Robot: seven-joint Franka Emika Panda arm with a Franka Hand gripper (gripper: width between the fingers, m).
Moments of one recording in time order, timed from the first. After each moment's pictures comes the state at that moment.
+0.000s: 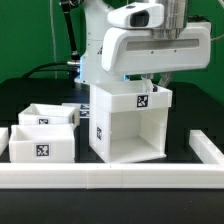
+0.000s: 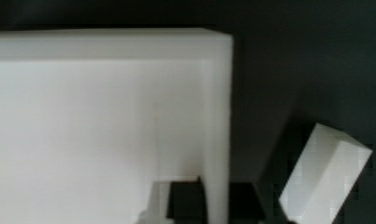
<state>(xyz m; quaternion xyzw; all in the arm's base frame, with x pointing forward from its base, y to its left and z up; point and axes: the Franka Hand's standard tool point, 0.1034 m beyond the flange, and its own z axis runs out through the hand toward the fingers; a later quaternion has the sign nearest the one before) 0.522 0.073 0.098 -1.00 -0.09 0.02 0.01</state>
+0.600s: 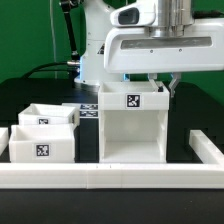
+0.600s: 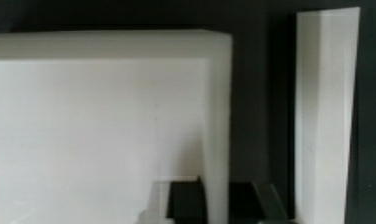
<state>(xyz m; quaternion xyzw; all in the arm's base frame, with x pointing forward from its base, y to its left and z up) 0.551 0.078 0.103 -0.99 0.10 0.01 0.04</state>
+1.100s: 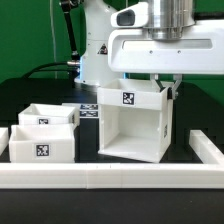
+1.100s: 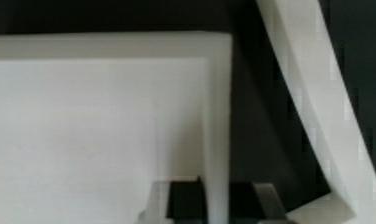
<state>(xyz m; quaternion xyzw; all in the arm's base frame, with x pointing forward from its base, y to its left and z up) 0.553 0.081 0.101 -0.96 0.29 0.02 0.05</state>
